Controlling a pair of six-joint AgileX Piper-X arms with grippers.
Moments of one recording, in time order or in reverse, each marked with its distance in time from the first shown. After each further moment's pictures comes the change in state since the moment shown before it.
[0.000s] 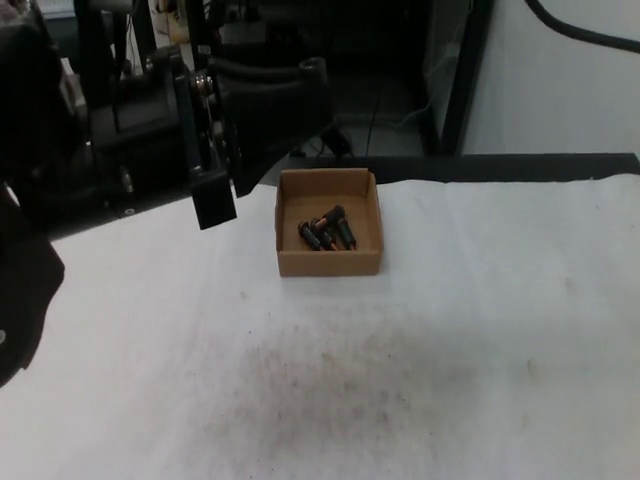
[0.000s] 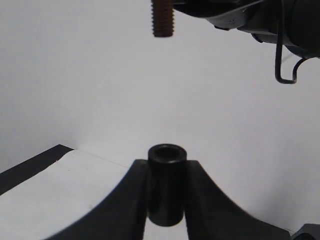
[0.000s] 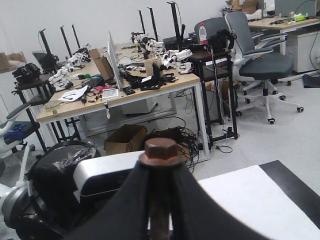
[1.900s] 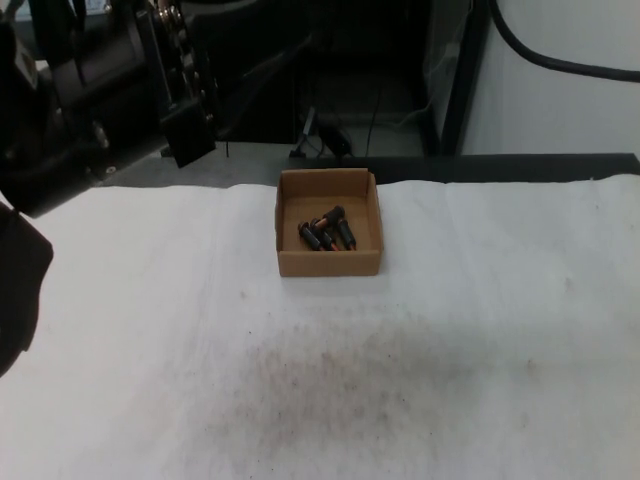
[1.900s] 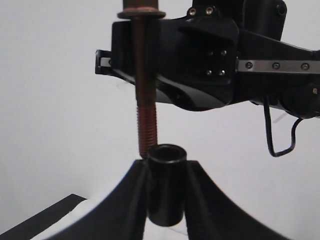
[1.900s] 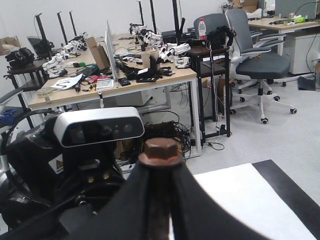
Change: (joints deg) left arm 1.6 0.0 -0.1 -11.4 -4.3 -6.3; right arm 2.0 0.7 0.6 0.4 1.7 -5.2
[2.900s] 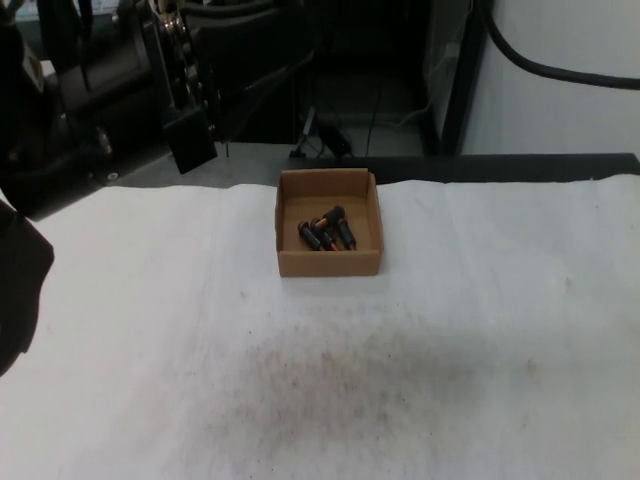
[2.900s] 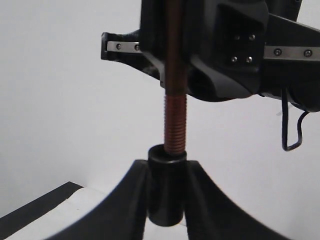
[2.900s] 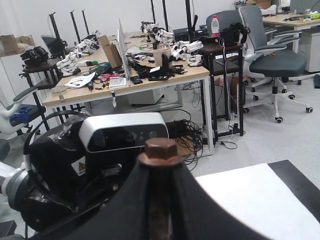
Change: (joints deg) left arm 0.0 0.0 0.0 2.2 1.1 -0.1; right arm 1.0 0.0 0.0 0.2 -0.9 0.9
